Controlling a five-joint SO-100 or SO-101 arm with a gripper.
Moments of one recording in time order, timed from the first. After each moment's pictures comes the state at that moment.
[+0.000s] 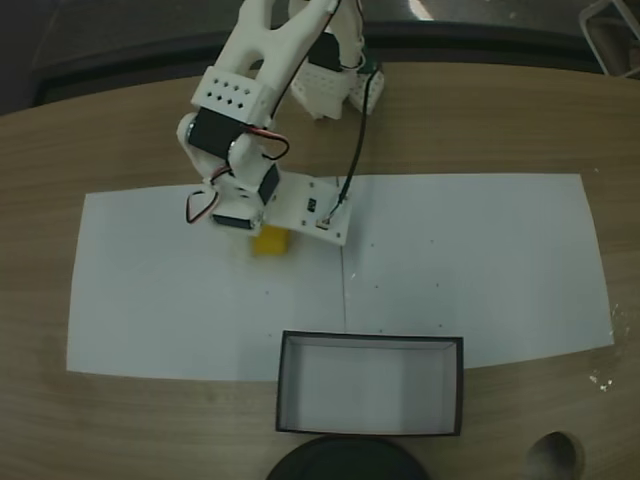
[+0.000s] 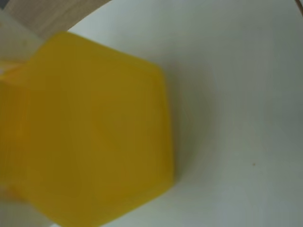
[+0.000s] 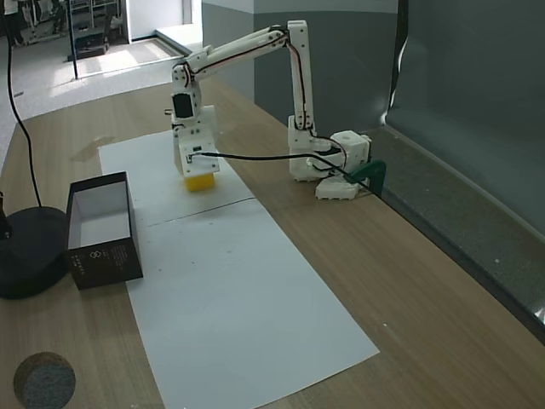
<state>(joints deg) 29.6 86.8 104.2 72.6 -15.4</state>
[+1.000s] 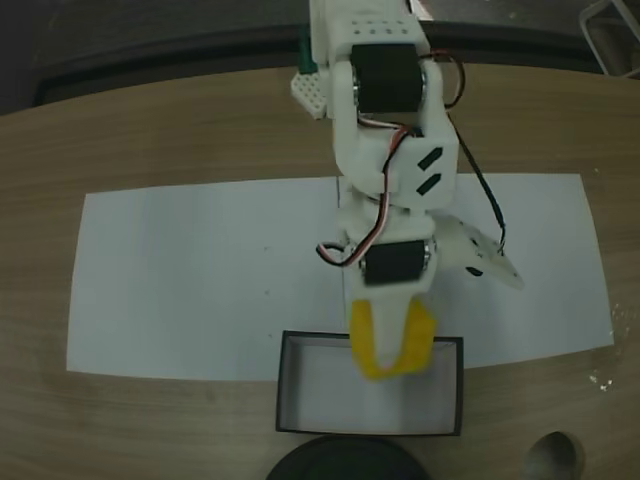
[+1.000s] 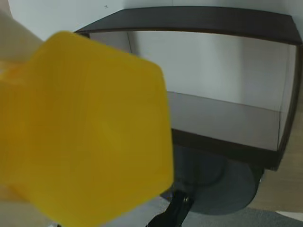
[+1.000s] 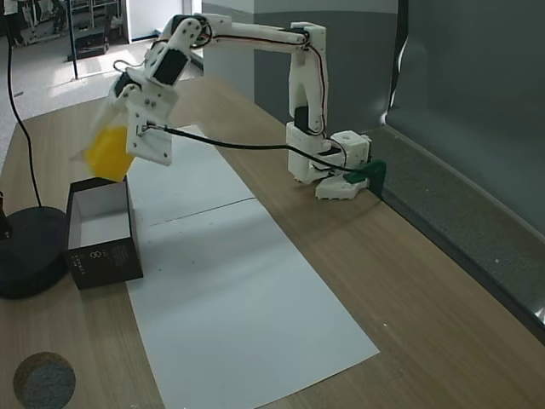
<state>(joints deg) -0.4 87.0 73.2 63.6 -2.3</state>
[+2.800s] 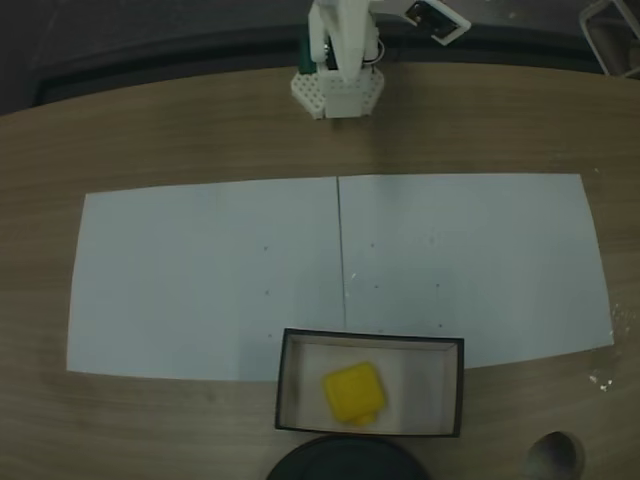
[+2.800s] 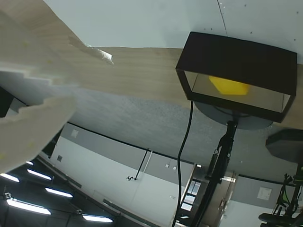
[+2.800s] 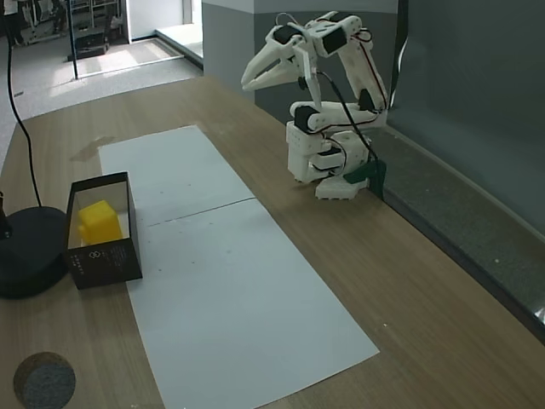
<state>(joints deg) 1.1 193.2 128.8 85.3 -8.9</state>
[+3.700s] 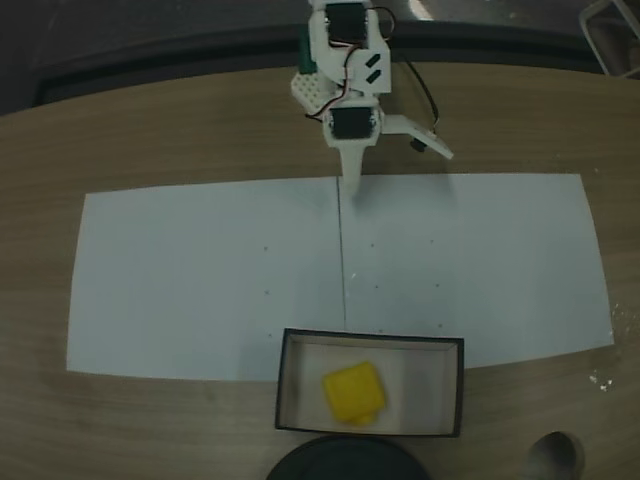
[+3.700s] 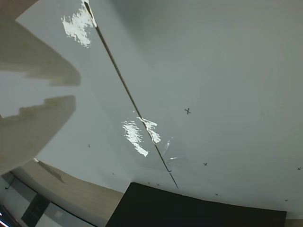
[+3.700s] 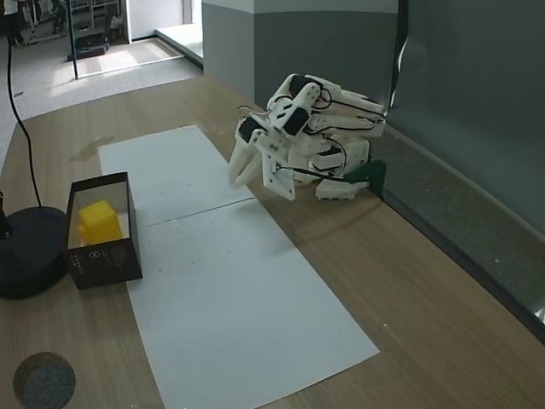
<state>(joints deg) 1.0 197.9 174.9 66.7 1.7</state>
